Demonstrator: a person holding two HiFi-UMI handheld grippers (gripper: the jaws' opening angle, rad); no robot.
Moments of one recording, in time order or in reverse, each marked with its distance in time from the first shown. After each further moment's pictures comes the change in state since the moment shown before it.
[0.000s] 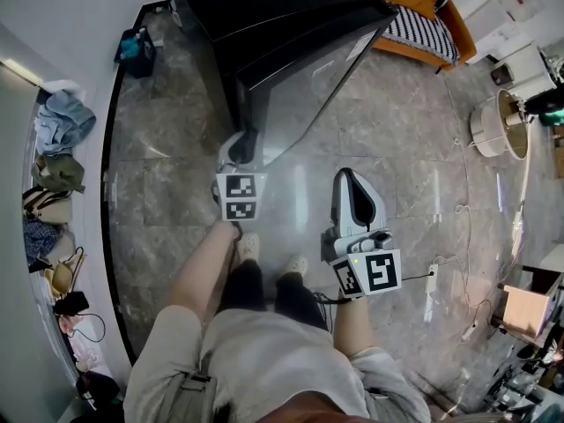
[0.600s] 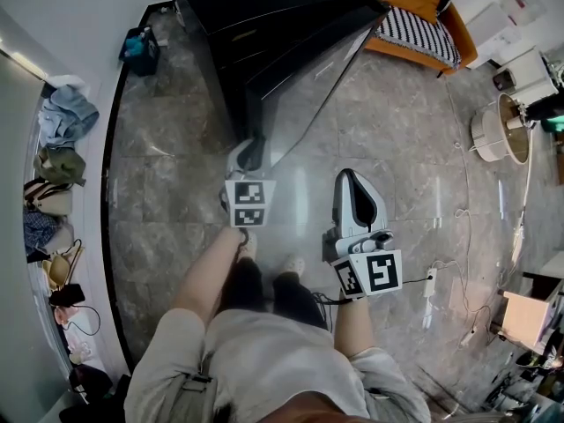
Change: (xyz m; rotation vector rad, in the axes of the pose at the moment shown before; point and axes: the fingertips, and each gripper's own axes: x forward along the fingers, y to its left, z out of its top) left arm -0.021 -0.049 -0.004 -0.017 0.005 0.006; right arm -0.033 -0.013 0.009 -0.002 -0.010 0.023
